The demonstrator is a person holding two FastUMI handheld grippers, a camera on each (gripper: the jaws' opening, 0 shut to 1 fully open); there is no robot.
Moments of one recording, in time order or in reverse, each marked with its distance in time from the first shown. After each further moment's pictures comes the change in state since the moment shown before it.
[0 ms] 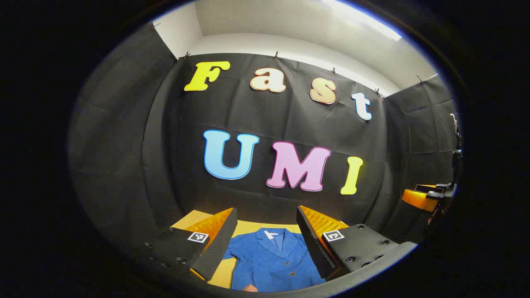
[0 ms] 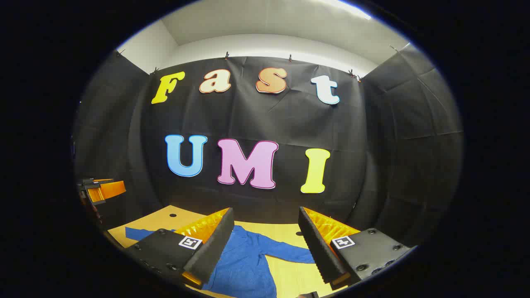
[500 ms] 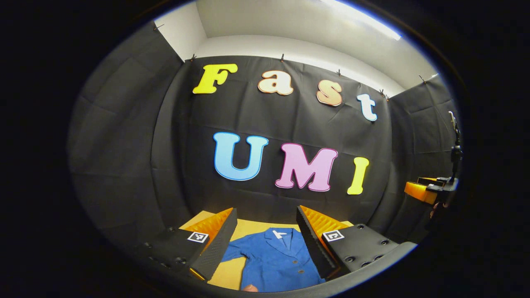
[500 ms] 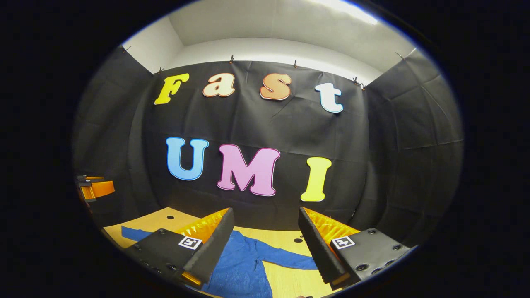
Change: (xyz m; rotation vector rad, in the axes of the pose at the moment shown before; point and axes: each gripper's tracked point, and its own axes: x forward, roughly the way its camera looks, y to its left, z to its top) left arm -0.024 0.033 0.008 0.028 -0.018 0.059; right arm 0.010 0.009 0.017 -0.027 -0.043 0.008
